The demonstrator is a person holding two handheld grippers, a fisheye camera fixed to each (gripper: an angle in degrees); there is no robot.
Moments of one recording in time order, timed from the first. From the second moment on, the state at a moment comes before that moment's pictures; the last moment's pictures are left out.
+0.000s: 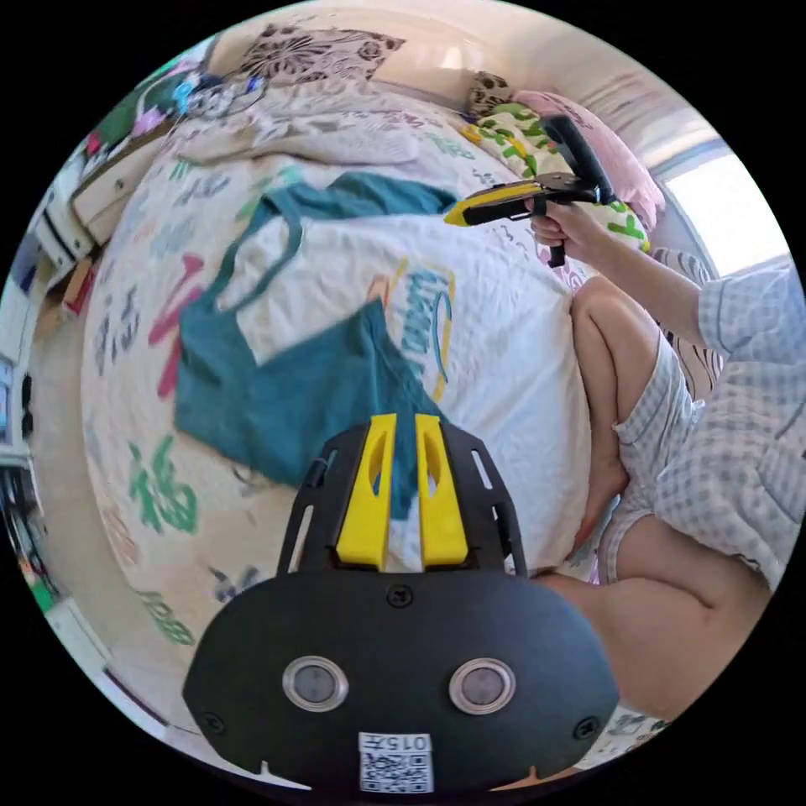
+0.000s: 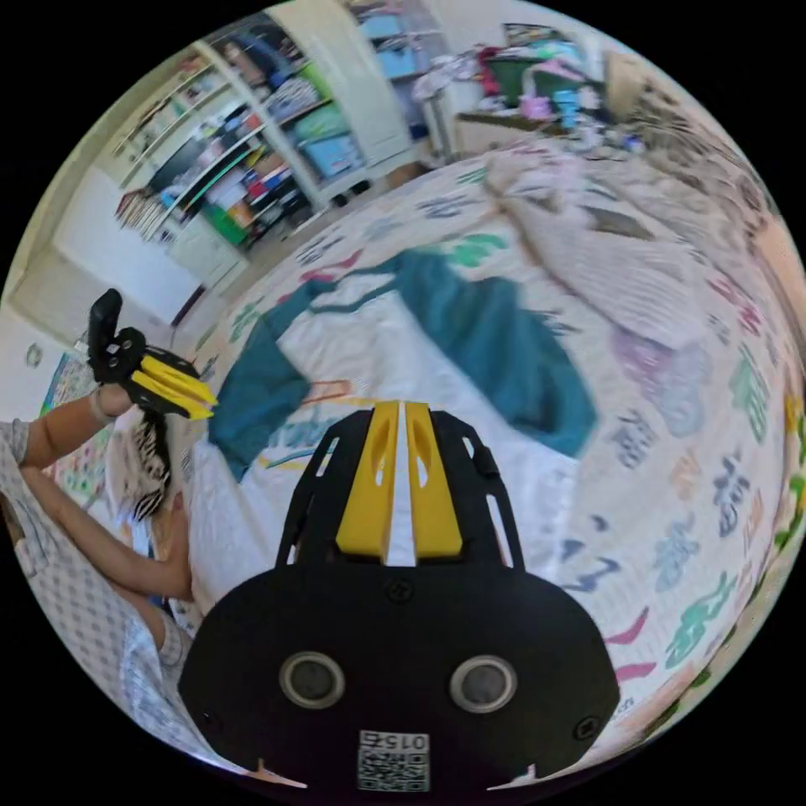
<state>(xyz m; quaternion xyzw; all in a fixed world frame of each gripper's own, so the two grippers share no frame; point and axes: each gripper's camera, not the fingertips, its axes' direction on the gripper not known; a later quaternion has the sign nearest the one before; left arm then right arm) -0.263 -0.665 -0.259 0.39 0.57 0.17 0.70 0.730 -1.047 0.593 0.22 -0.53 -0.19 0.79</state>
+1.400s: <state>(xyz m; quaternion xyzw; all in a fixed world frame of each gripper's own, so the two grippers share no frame) -0.288 -1.058 -0.631 0.49 0.58 0.17 0.63 1.018 -1.003 0.830 0.25 -0.66 0.06 0.71</state>
